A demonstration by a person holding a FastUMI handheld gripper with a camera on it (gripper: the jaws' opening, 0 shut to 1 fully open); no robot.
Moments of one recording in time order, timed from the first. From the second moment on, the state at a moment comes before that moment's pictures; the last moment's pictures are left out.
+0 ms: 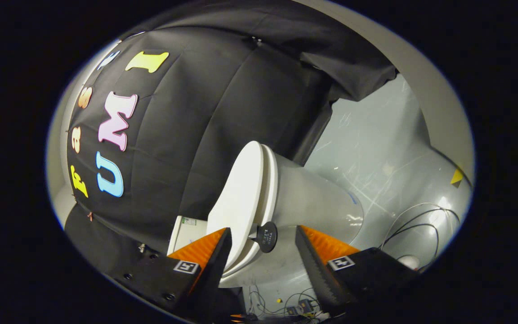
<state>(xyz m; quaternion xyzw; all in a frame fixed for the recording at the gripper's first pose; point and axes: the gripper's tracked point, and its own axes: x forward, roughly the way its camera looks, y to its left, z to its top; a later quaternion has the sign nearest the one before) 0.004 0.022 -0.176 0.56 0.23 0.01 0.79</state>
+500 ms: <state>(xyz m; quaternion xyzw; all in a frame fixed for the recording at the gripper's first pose) 0.013 0.039 -0.185 0.61 0.24 0.04 0.76</state>
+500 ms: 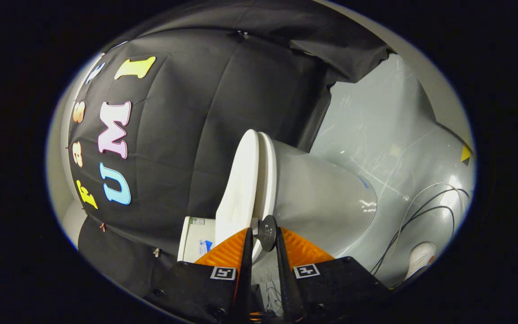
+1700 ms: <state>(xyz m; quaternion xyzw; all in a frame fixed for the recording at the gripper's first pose) 0.023 0.041 -0.183 0.60 0.24 0.04 0.76</state>
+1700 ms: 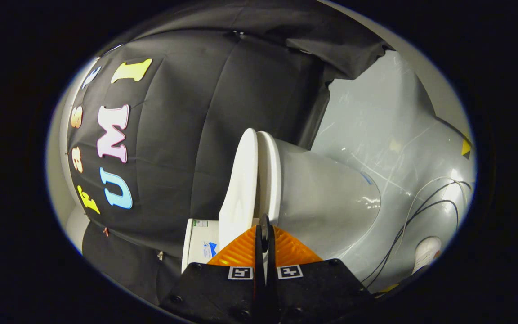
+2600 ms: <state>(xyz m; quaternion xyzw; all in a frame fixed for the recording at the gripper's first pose) 0.024 0.092 -0.003 0.43 0.19 0.04 0.88</state>
